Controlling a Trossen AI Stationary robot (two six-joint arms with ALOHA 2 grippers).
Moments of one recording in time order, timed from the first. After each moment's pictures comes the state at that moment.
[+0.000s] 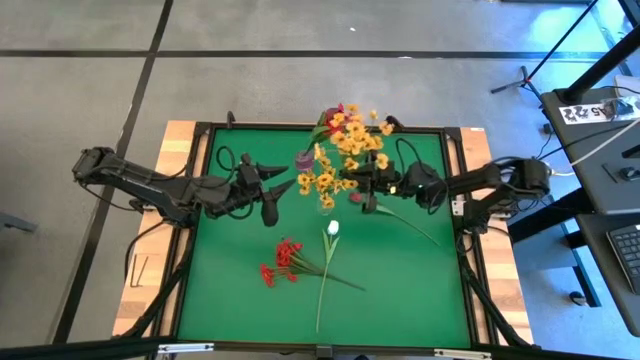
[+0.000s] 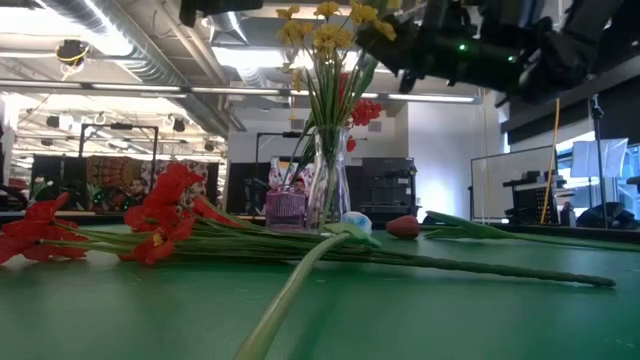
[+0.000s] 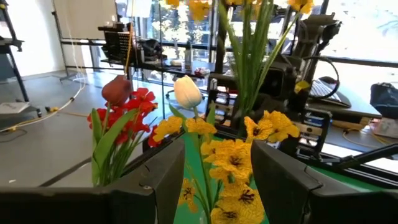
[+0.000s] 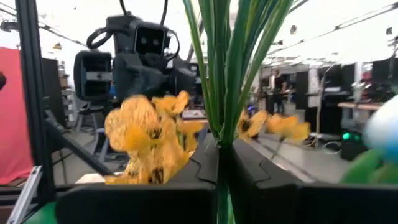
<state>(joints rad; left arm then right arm) -0.22 1.06 0.75 0.24 -0.75 -0.10 -0.16 1.52 0.53 1.28 -0.10 0.05</state>
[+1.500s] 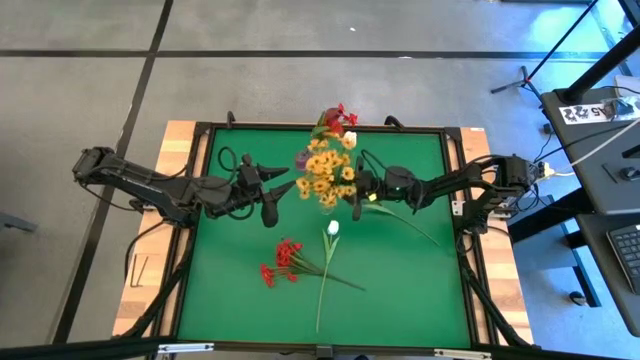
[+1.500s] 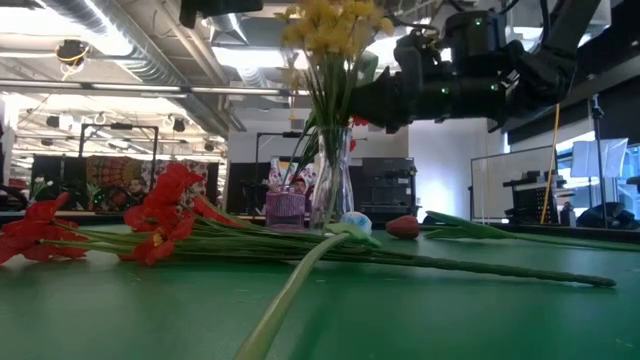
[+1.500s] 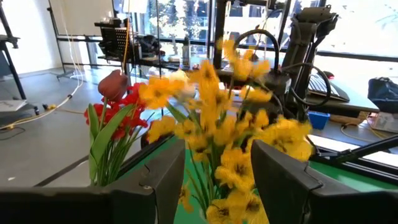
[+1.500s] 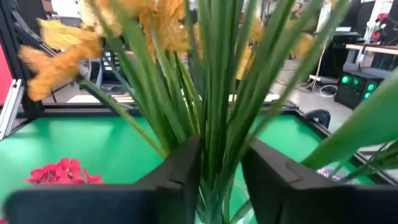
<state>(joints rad) -0.22 1.06 0.75 0.22 -0.74 -0.11 -0.16 1.66 0.57 1.09 -0.11 -0.03</state>
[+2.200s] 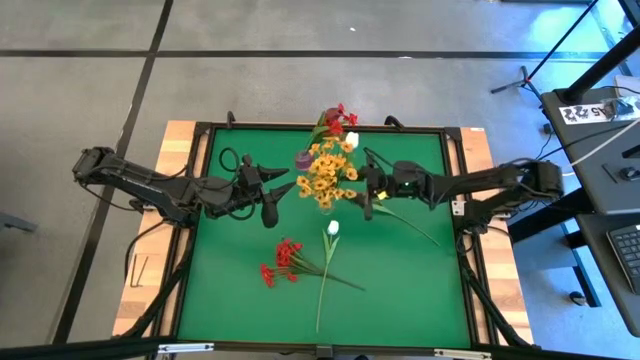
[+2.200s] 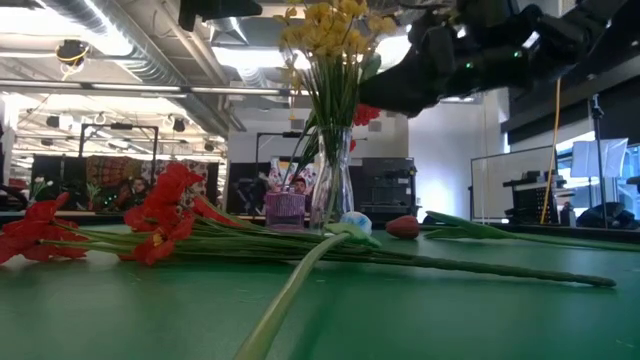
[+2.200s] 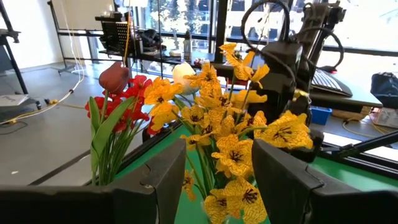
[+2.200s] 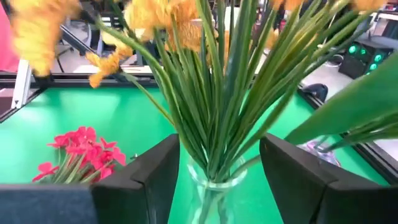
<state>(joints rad) -0.22 1.06 0.75 0.19 -0.74 -0.13 -0.16 1.37 0.57 0.65 -0.12 -0.06</state>
